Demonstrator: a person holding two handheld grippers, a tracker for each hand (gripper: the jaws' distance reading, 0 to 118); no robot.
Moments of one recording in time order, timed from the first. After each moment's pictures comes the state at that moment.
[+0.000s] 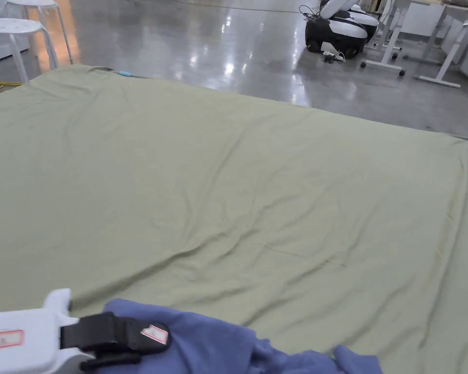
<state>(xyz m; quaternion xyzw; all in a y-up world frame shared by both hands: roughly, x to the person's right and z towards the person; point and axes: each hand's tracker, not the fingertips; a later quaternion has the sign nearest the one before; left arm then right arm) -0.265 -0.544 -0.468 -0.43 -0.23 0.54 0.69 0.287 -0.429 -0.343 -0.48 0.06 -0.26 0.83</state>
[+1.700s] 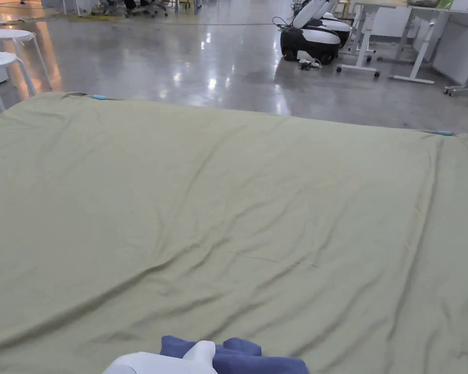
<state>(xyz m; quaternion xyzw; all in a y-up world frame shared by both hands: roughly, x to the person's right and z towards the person) -0.043 -0.573 -0.483 -0.54 -0.30 0.40 0.68 0.289 -0.440 -0.331 -0.48 0.06 -0.27 0.83</state>
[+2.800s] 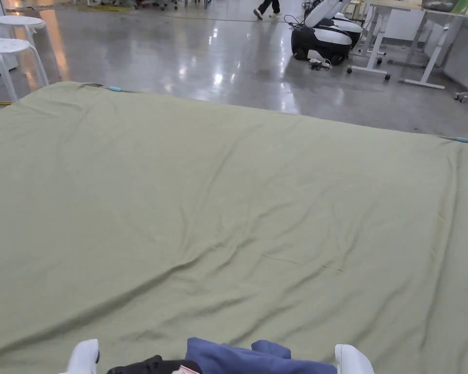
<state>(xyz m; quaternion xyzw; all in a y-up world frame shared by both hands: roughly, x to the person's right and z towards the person) -0.195 -0.555 -0.442 -0.45 -0.31 0.49 0.68 0.162 -0.526 -0.467 -0.55 0.26 -0.28 0.74</state>
